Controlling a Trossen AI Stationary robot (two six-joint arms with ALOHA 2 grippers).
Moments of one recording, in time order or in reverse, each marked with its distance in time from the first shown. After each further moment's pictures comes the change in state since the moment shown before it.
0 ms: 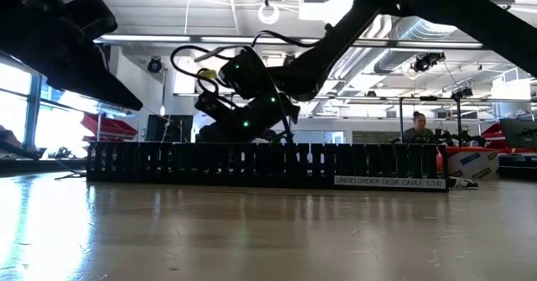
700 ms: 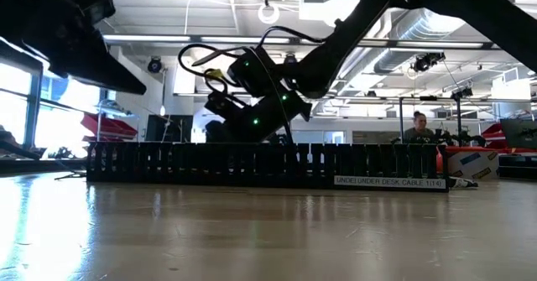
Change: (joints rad) left arm -0.037 -0.010 0.020 0.019 -0.066 0.002; right arm 0.005 -0.033 -0.128 0.030 0.052 0.136
